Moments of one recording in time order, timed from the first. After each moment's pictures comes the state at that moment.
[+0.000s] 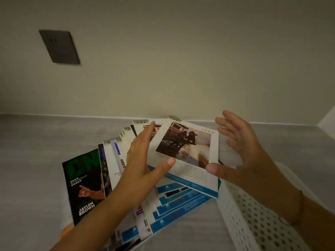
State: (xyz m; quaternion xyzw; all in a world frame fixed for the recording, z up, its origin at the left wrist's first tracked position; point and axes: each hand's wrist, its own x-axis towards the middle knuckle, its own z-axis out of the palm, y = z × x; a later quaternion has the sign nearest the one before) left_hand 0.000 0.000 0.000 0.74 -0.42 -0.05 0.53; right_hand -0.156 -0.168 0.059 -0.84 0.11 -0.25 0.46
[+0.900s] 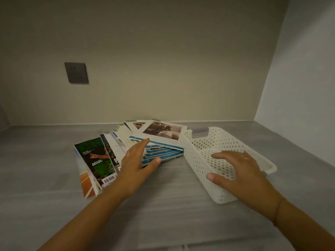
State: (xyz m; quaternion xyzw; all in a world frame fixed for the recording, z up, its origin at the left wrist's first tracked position) left_hand -0.122 0.082 -0.029 0.78 -0.43 -0.05 0.46; right_hand -0.352 -0.066 0.008 -0.91 0.25 -0.26 0.18
